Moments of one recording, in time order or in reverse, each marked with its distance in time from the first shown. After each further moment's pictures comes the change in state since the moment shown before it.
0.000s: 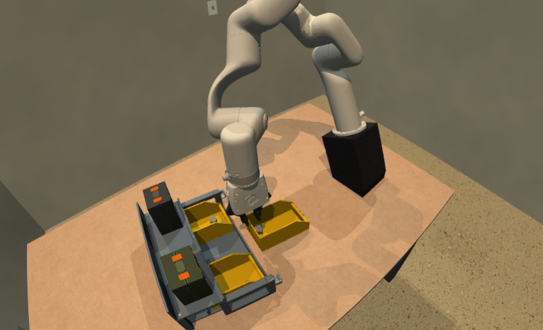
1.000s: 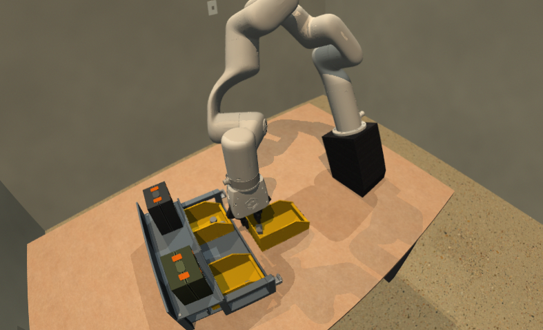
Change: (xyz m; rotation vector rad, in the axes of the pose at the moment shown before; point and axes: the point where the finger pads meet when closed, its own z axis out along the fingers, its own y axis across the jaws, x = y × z) arm 0.000 -0.001 0.013 0.003 -0.001 0.001
